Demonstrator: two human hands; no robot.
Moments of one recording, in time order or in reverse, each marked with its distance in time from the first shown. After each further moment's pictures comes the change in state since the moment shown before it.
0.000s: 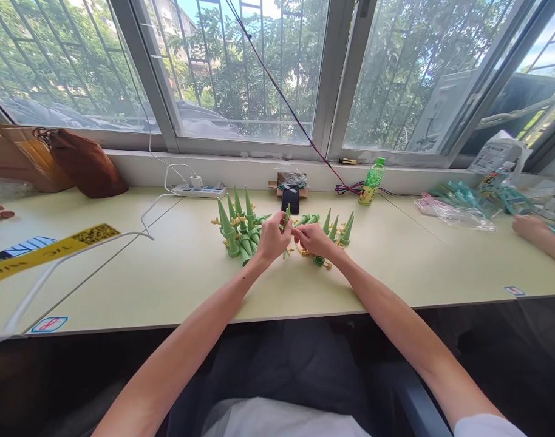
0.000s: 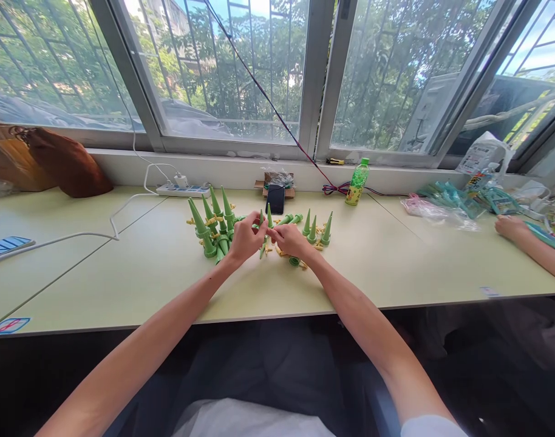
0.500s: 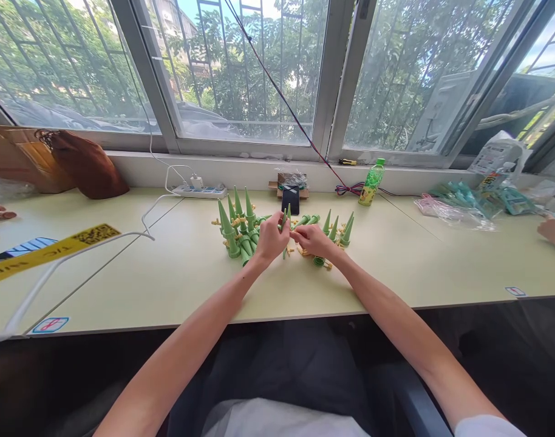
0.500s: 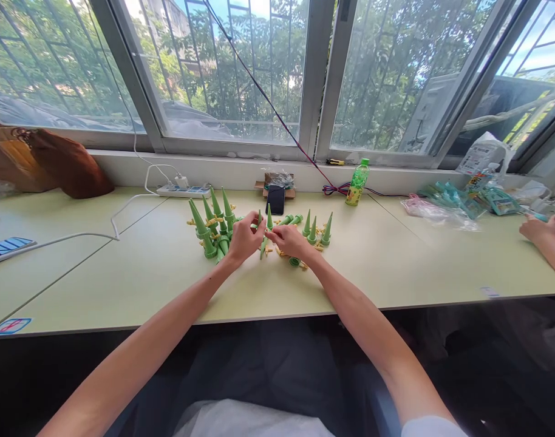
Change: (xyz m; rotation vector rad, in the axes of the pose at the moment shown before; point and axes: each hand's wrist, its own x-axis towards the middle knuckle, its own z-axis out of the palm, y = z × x) left_hand 0.001 -0.005 0.000 0.034 0.045 -0.004; right_hand 0.002 0.008 0.004 -0.030 0.010 -0.056
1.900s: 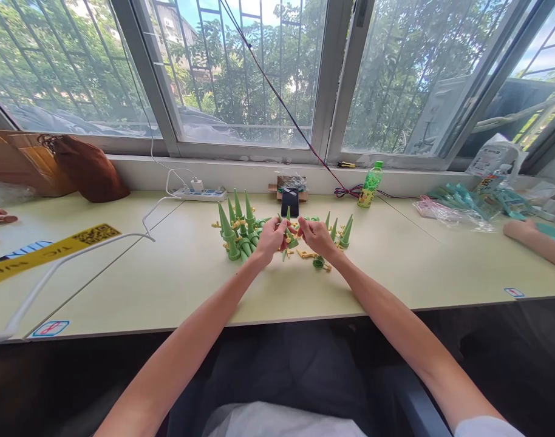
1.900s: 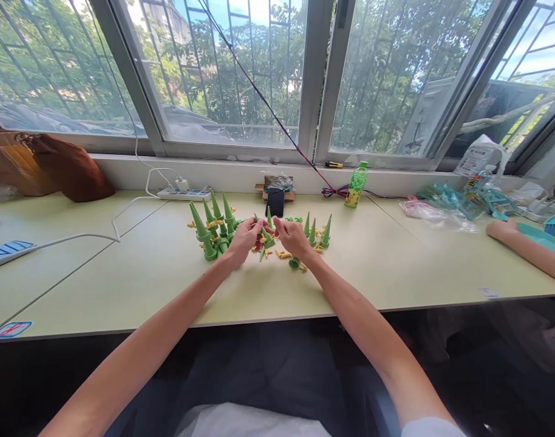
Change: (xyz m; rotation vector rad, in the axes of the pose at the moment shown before) left_hand 0.004 0.006 0.000 -0.657 -0.199 -0.480; right_hand 0.002 -0.008 -0.004 0.098 0.292 0.101
